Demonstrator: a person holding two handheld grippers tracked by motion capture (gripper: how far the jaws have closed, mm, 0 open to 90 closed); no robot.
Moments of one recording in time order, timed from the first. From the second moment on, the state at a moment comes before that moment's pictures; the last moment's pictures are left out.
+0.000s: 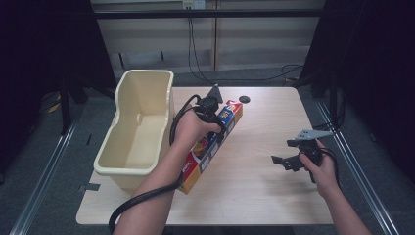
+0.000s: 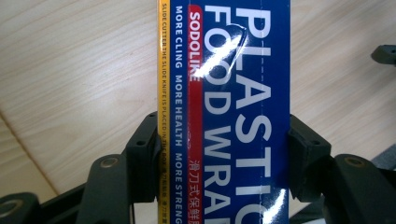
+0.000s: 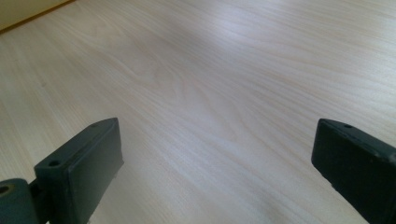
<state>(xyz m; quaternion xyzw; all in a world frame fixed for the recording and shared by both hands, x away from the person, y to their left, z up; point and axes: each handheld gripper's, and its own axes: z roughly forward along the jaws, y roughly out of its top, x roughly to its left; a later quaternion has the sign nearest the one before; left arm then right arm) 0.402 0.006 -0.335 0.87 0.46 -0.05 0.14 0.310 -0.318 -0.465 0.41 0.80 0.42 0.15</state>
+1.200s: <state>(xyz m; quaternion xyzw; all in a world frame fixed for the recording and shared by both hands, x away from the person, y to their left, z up) 0.410 0.057 -0.264 0.85 0.51 -0.05 0.15 0.311 -0.312 -0.467 0.40 0.81 0.40 0.14</state>
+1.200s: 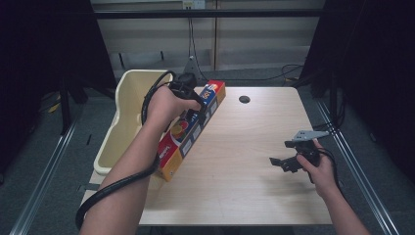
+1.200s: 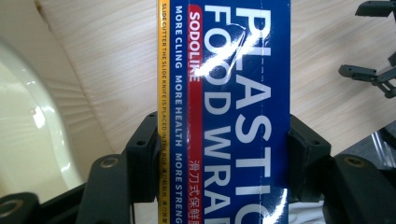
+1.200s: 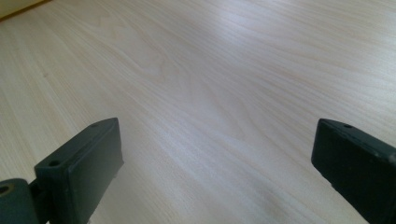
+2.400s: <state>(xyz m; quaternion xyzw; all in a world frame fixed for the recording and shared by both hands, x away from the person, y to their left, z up) 0.411 0.102 -0.233 0.82 0.55 -0.04 0.15 0.312 -0.312 -0.467 0.40 0.81 0.40 0.15</state>
